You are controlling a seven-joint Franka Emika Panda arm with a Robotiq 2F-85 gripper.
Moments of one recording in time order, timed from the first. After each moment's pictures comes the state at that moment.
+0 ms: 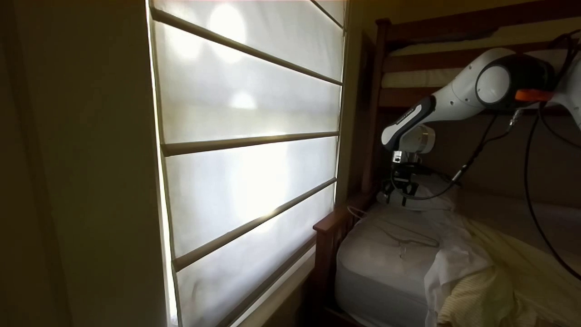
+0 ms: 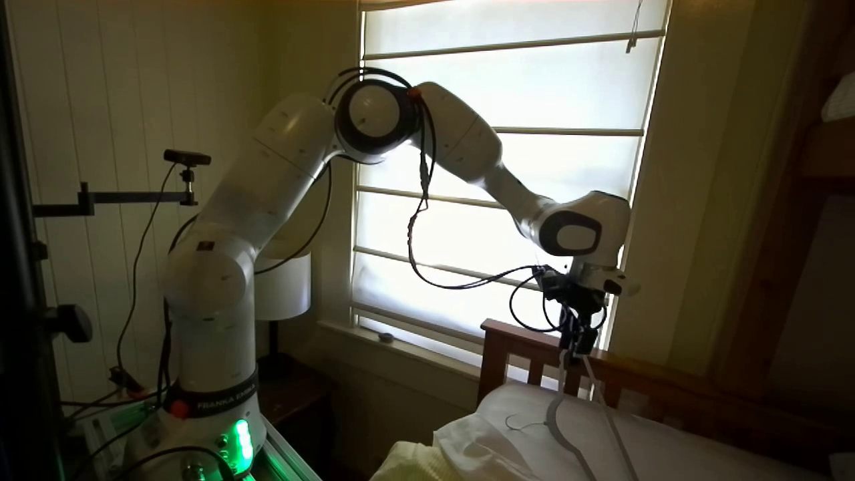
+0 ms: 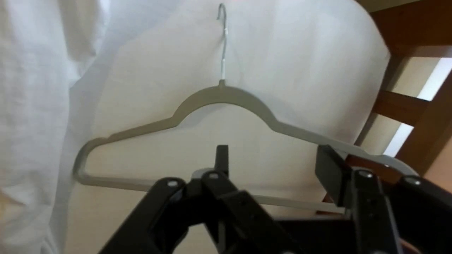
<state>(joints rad) -0.42 0.54 -0.27 -1.64 0.22 2.15 0.16</state>
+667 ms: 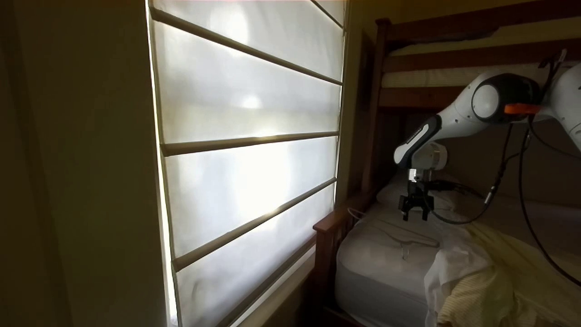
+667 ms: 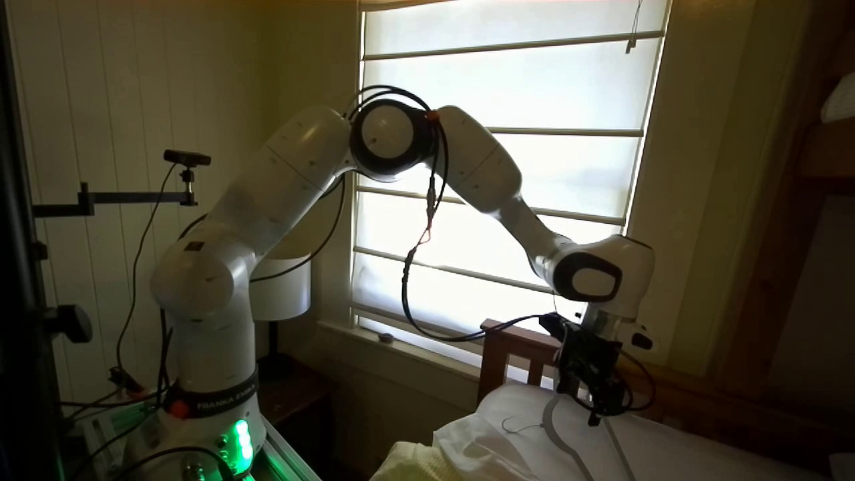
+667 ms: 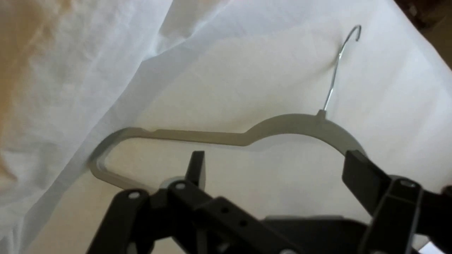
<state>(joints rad) -0.55 0.66 -0.24 -1.63 0.17 2.15 -0.28</state>
